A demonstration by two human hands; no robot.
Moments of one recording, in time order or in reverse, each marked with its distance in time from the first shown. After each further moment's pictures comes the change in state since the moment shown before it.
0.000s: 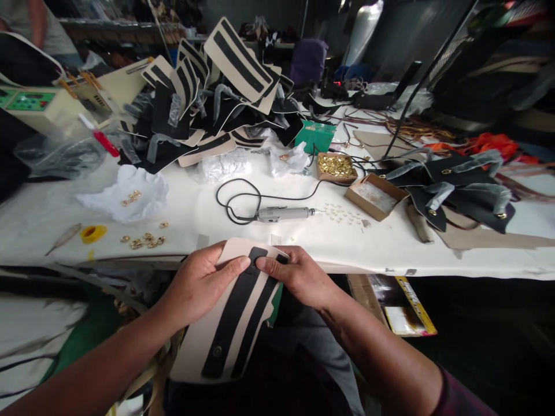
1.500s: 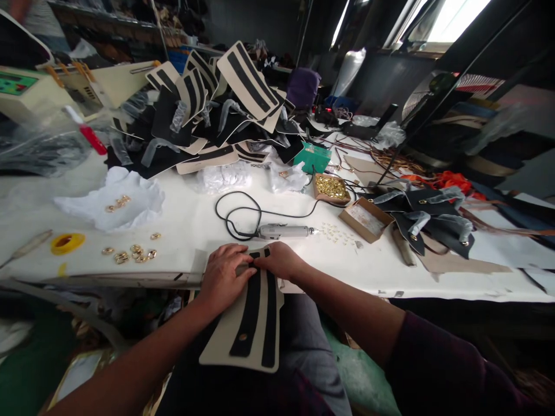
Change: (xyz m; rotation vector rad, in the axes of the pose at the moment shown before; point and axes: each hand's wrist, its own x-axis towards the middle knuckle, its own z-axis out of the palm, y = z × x) left_hand 0.075 -0.096 0.012 0.637 0.267 0.465; right_hand 0.104 0.018 -0.027 -0.909 0.218 0.264
